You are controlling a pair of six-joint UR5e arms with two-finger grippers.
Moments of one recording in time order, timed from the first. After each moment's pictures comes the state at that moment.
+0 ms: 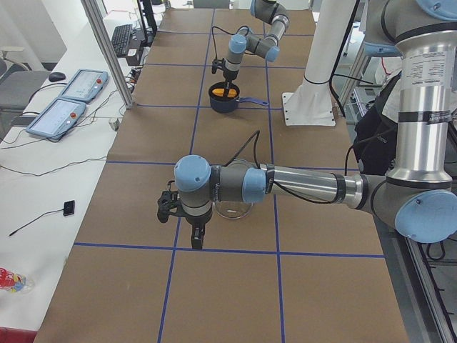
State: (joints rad) left arm -1.60 -1.53 -1.73 -1.49 -2.35 0.00; right arm 0.44 -0.80 1.59 -1.63 1.64 1.31
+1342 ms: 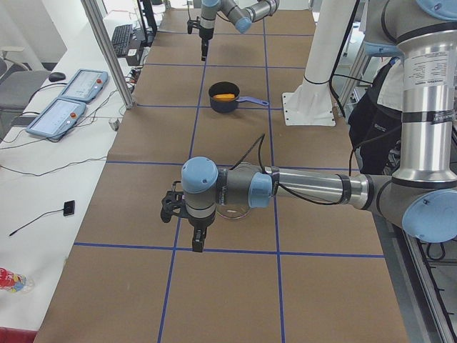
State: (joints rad) left arm -1.60 -1.47 -1.75 -1.56 -2.32 0.03; right arm 0.95 -1.04 1.74 -1.62 2.02 0.68
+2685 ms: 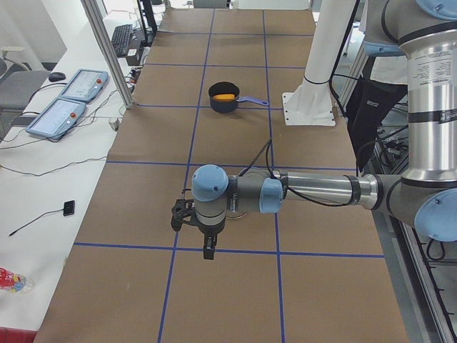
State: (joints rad) left arm -1.60 -1.43 -1.76 -1.56 -2.32 0.03; right arm 1.58 -1.66 1.71 -1.63 2.20 -0.26
